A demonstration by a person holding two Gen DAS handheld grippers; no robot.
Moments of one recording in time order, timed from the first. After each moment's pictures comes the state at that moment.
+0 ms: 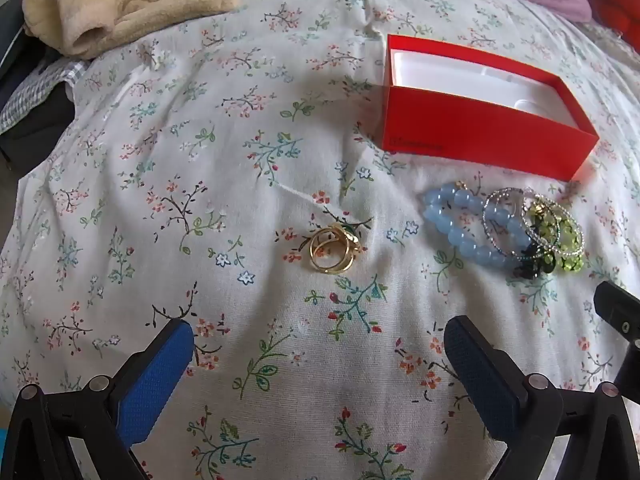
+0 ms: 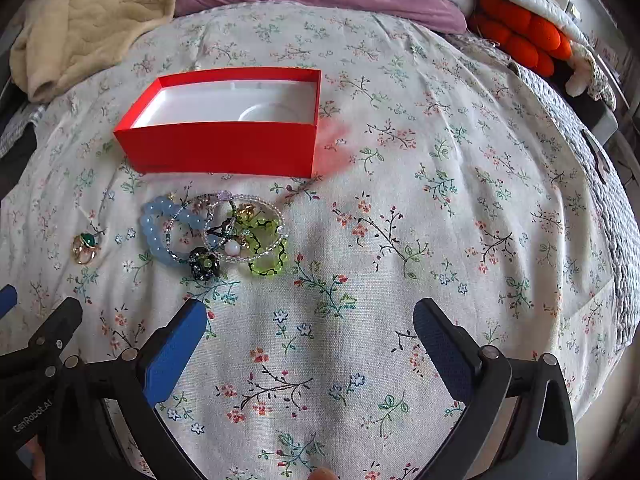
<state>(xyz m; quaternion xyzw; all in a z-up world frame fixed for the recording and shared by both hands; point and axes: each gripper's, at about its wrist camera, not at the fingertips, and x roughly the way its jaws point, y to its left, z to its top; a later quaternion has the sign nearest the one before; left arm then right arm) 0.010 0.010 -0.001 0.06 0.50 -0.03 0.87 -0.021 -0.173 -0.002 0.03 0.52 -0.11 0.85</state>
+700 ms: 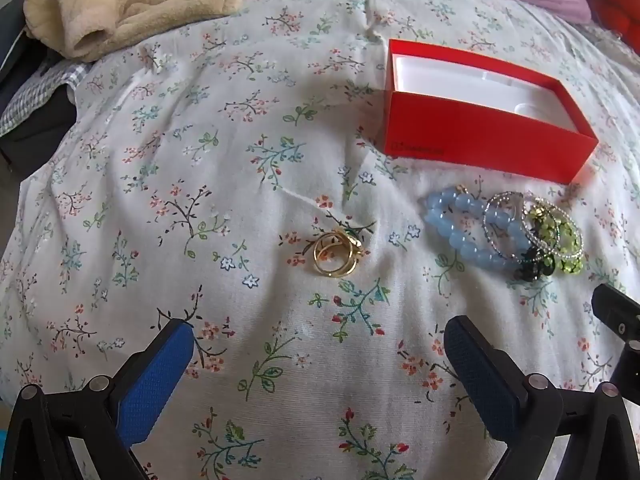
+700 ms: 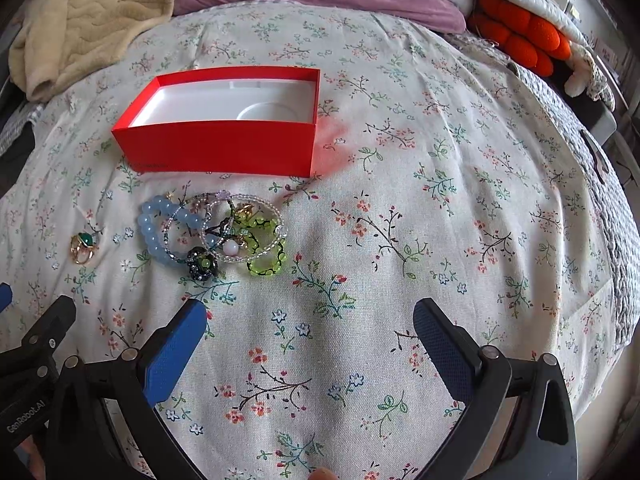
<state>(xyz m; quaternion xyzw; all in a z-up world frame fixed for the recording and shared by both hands) 0.010 0.010 0.001 0.06 0.49 -0.03 0.87 -0.020 -0.172 -0.003 0.03 0.52 -0.12 0.85</state>
